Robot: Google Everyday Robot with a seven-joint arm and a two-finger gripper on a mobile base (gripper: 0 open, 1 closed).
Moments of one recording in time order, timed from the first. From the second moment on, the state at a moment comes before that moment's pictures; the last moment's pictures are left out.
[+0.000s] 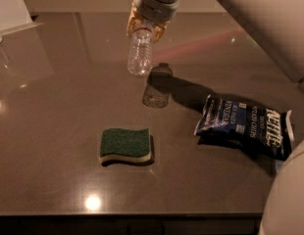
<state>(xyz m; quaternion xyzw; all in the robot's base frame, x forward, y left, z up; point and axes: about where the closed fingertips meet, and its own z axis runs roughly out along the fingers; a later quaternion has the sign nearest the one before) 0.672 0.014 0.958 -0.96 0.04 -0.22 0.18</state>
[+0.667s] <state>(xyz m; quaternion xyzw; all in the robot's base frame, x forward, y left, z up) 0.671 0.023 0.979 -0.92 -0.09 -0.29 0.24</state>
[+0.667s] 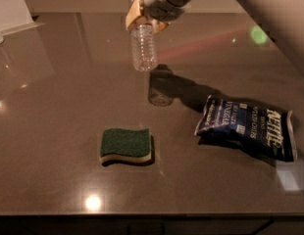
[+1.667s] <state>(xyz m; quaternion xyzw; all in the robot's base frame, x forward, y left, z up) 0.665 0.014 1.003 -0.83 -0.17 -0.40 0.35</state>
